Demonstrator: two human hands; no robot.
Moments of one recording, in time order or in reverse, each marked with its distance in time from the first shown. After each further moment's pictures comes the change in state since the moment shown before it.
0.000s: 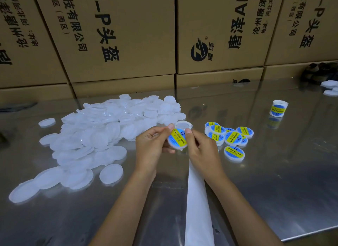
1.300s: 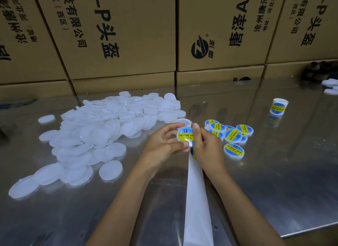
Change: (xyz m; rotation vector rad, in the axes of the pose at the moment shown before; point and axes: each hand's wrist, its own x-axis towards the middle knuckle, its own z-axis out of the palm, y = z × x) left_hand 0.000 -0.007 0.000 -0.004 -0.386 -0.072; right_hand 0.004 0.011 -0.003 -0.032 0.076 0.129
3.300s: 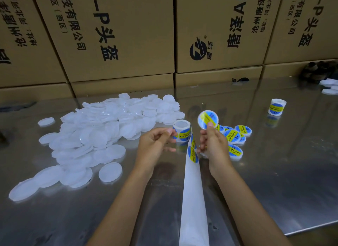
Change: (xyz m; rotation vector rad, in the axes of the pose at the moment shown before) left_hand 0.006 -0.006 -0.008 0.135 0.298 0.072; right_hand 0.016 -0.001 -0.011 0.619 0.064 0.563
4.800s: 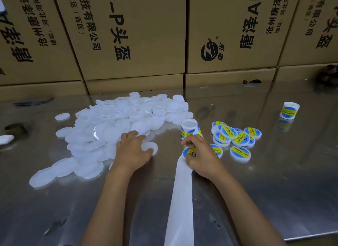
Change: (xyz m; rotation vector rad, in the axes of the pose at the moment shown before) left_hand 0.008 -0.007 -0.080 1.343 0.050 -0.006; right_hand -0.019 0.021 0.005 -0.820 -0.511 -0.469
